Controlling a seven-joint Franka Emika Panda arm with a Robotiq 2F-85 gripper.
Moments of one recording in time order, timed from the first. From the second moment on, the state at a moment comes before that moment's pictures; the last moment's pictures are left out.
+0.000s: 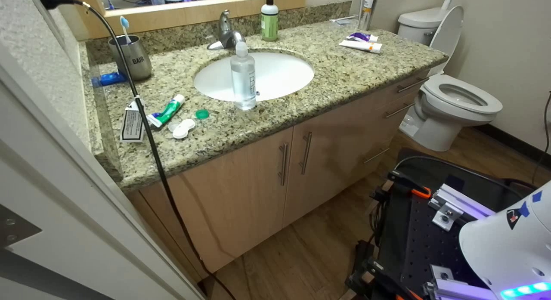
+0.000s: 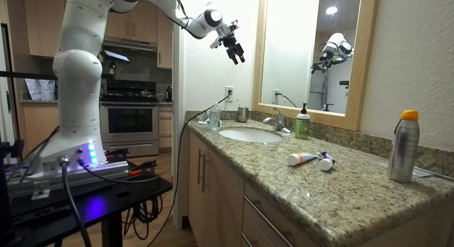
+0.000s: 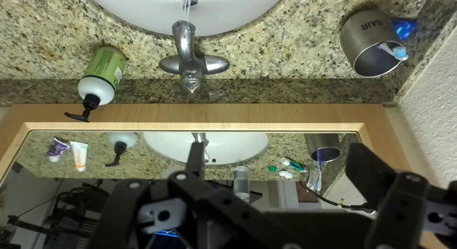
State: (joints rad) arm -0.10 0.20 -0.09 -1.56 -0.25 2.30 0.42
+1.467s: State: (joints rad) arm 0.02 0.66 -0.11 -1.11 -0.18 2.21 0.46
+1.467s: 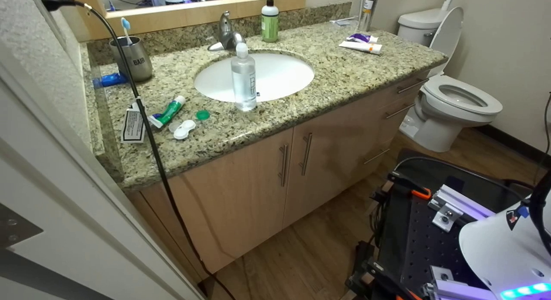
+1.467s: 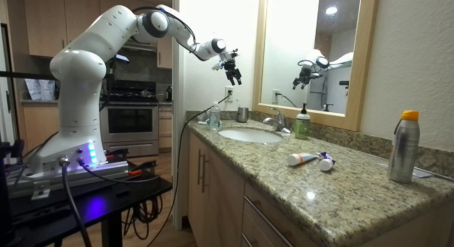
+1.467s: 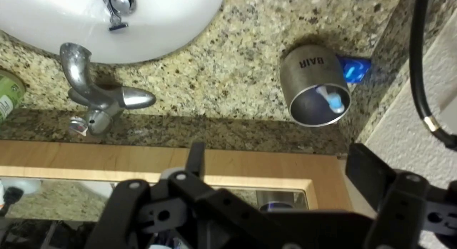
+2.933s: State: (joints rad) arm -0.01 0.87 -0.06 -0.84 -0.15 1.99 0.07
